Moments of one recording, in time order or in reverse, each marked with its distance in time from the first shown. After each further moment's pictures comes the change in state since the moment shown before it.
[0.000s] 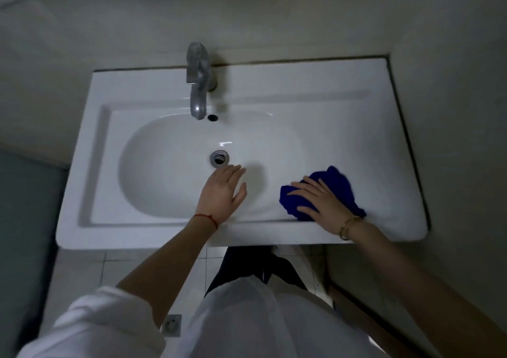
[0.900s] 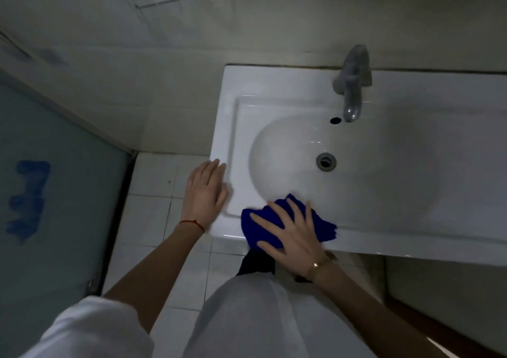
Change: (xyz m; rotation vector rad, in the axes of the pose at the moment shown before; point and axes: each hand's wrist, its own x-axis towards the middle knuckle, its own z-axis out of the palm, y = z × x) left_hand -0.137 -0.297 -0.140 0.084 0.108 -0.212; right_hand 0.147 -0.337 0.157 -0.257 0.044 -0.021
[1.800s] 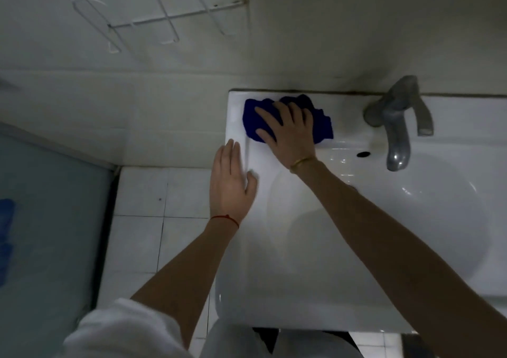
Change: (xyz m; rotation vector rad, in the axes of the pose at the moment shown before) left_hand 0.157 -0.013 0.036 -0.193 0.031 -0.139; right_hand 0.320 0.074 -0.093 -0.264 0.342 0.187
